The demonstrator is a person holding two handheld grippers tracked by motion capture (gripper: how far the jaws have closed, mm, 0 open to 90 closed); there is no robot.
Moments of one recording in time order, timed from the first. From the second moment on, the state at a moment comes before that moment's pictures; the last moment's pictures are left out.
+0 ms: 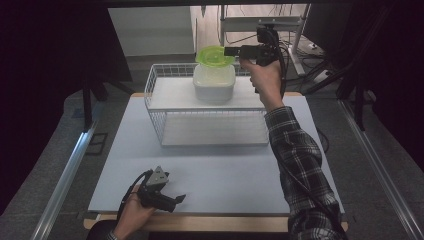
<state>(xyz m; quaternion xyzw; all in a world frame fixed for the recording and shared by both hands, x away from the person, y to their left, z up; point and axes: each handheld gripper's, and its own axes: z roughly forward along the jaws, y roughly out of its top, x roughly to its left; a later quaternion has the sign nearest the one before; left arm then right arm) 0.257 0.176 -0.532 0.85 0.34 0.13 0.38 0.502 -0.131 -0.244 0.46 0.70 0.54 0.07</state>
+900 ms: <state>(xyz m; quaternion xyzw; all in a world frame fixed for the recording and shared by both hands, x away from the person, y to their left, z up) 0.259 0.180 -0.531 0.83 0.35 0.11 0.41 0.446 -0.169 -0.286 0.38 0.76 0.51 0.15</state>
